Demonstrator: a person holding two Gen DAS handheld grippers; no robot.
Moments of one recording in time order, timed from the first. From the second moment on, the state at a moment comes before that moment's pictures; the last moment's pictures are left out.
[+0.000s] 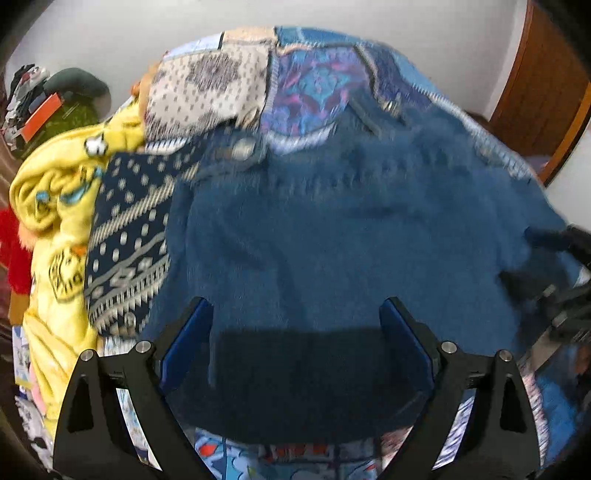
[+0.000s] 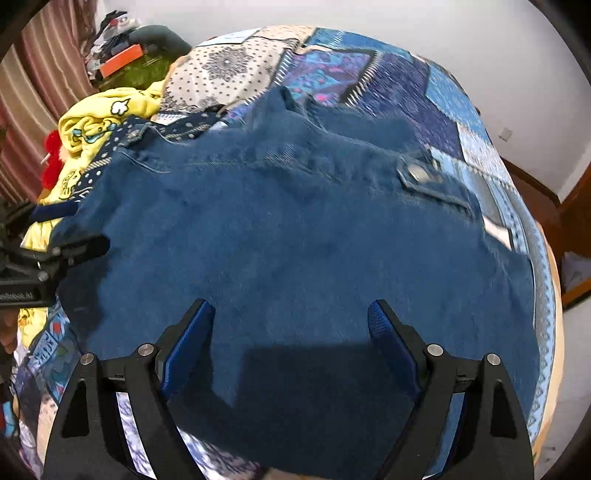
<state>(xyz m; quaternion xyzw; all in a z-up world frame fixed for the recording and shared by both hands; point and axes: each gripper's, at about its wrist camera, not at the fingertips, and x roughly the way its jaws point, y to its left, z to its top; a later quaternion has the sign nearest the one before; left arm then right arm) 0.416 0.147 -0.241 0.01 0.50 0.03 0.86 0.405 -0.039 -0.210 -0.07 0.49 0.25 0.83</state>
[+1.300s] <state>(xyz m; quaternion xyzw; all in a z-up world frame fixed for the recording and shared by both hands) 0.294 0.251 -0.230 -0.31 0.46 0.05 0.83 0.364 -0.110 -0.151 -0.05 0.43 0.18 0.88</state>
